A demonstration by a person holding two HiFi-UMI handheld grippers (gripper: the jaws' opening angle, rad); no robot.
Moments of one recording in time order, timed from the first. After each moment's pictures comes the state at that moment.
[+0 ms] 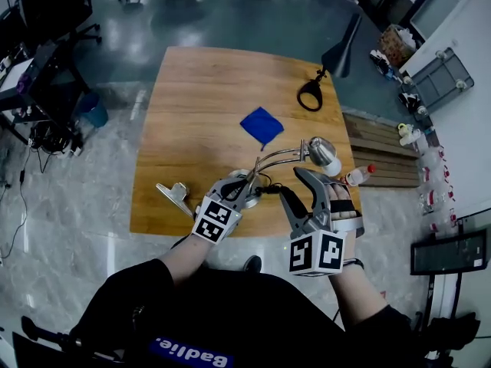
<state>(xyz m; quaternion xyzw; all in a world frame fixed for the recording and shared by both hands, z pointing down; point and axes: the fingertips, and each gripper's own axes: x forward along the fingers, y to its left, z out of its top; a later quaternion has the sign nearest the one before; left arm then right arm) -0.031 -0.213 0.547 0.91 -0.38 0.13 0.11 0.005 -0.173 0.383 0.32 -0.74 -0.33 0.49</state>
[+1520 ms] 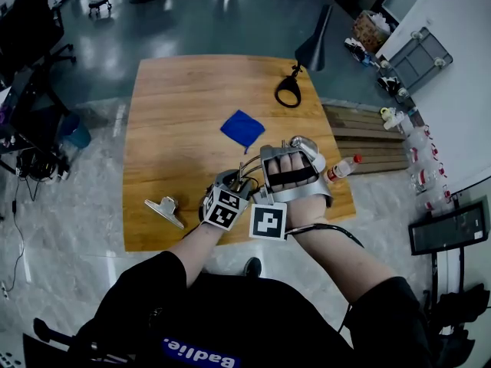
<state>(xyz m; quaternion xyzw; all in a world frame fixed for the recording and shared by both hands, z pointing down) 0.016 -0.262 0.595 0.90 -0.36 0.19 0.11 0.015 -0.254 0.433 0.22 -0.45 -0.51 0.70</state>
